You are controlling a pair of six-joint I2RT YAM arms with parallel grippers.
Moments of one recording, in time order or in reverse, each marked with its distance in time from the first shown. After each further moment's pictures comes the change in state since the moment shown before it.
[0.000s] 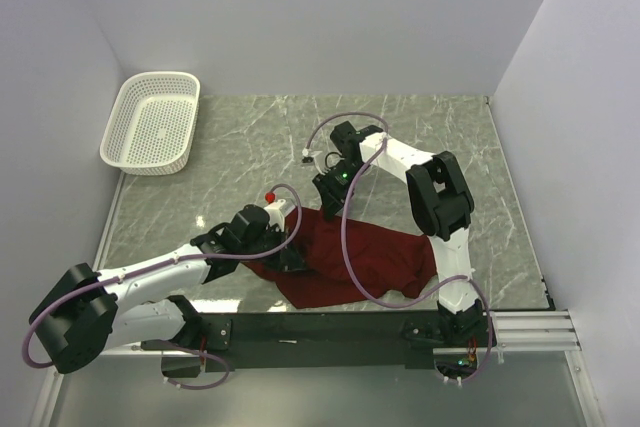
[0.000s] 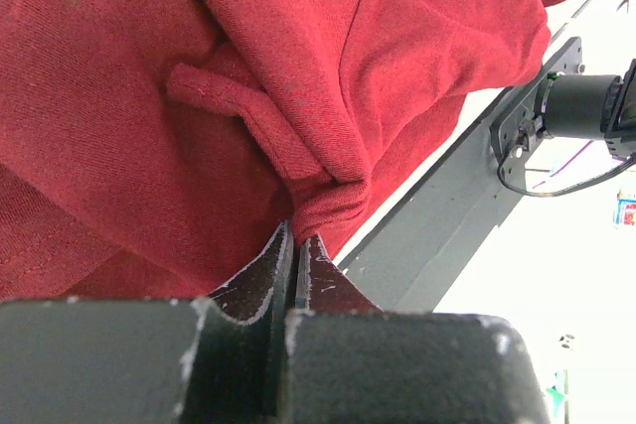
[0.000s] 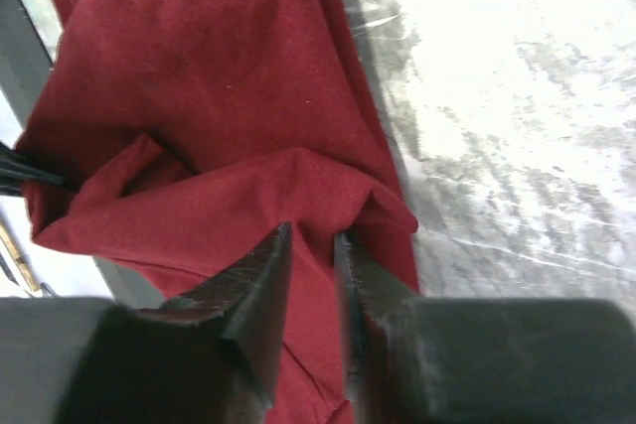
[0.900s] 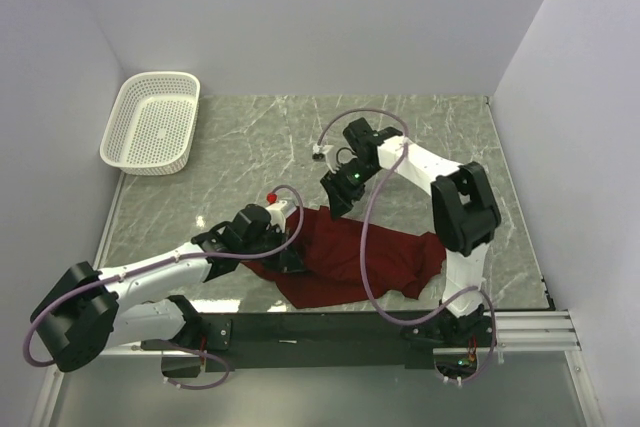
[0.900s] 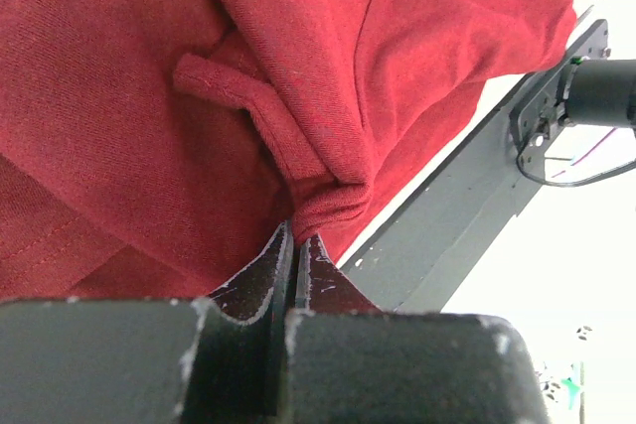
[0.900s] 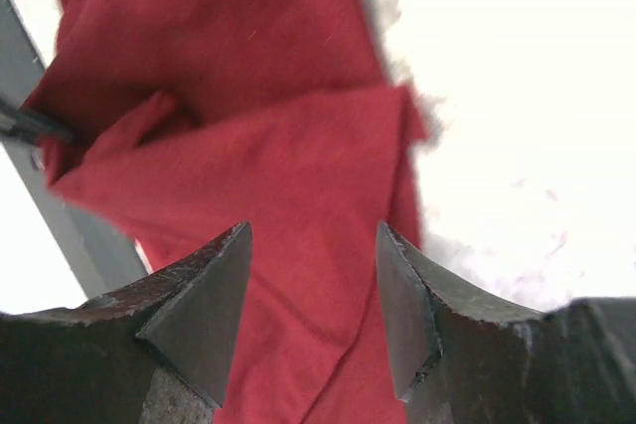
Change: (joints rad) left arm 0.001 0.013 0.017 -0.049 0.001 0.040; right arm -0.022 -0.241 -0.201 0.089 0.056 0.000
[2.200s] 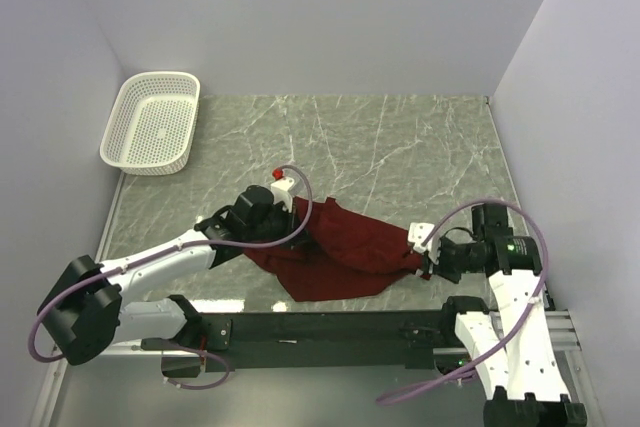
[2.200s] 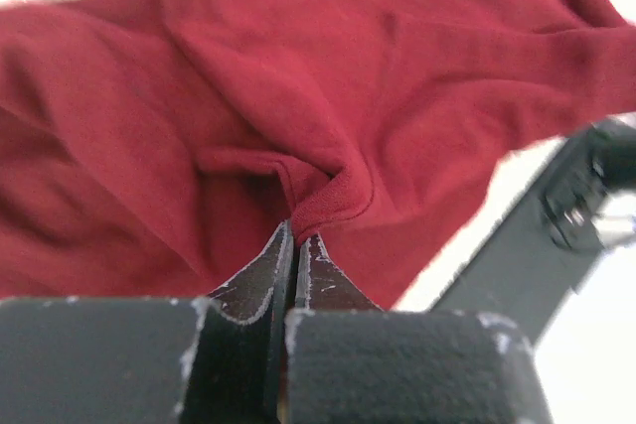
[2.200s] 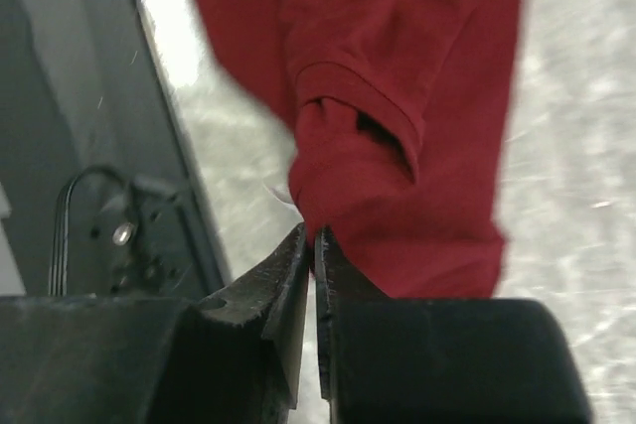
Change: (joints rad) left arm 0.030 0.057 0.147 0.064 -0.132 0.218; right arm -0.565 -1.212 -0.689 -0.445 -0.079 -0.858
